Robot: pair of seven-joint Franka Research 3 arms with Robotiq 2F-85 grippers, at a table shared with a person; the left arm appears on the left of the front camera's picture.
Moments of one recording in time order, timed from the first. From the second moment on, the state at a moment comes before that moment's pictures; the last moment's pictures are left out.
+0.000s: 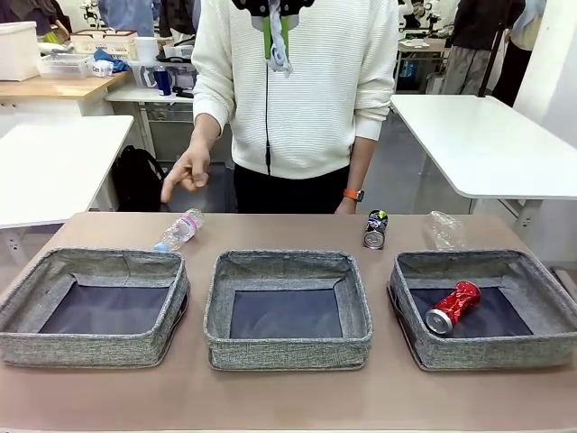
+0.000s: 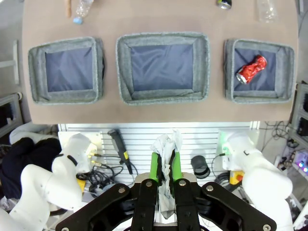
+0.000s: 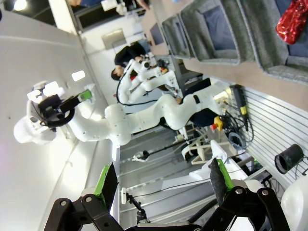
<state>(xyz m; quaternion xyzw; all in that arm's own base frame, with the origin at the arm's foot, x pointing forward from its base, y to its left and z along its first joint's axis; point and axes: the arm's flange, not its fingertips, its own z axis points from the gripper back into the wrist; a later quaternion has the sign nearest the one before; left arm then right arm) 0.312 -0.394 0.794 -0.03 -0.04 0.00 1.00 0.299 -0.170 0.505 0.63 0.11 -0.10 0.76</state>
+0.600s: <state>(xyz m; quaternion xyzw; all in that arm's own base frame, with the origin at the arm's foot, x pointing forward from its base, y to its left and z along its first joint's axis) 0.312 -0.394 0.794 -0.03 -0.04 0.00 1.00 0.299 -0.170 0.505 0.63 0.11 -0.10 0.76</state>
